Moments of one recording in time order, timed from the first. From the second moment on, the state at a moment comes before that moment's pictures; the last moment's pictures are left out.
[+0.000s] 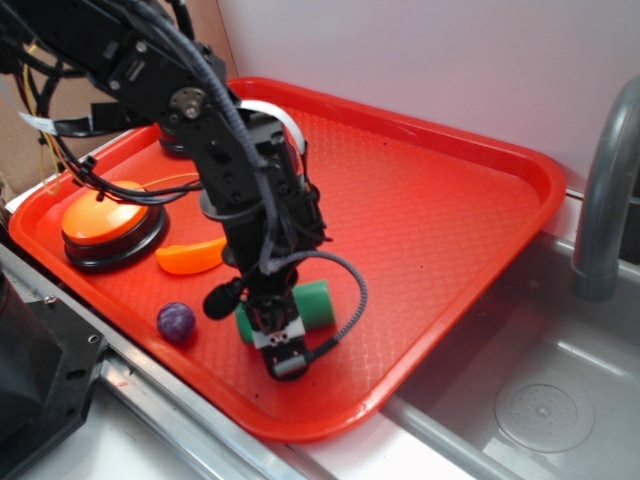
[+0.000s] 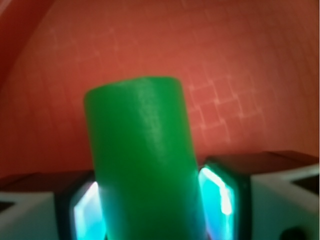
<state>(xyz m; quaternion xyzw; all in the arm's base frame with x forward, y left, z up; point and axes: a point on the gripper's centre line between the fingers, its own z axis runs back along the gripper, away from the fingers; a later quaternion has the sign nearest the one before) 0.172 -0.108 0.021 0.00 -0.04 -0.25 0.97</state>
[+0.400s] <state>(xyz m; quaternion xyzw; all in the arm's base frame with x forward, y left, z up) 0.198 -0.056 0.102 0.00 -0.09 -0.10 0.99</state>
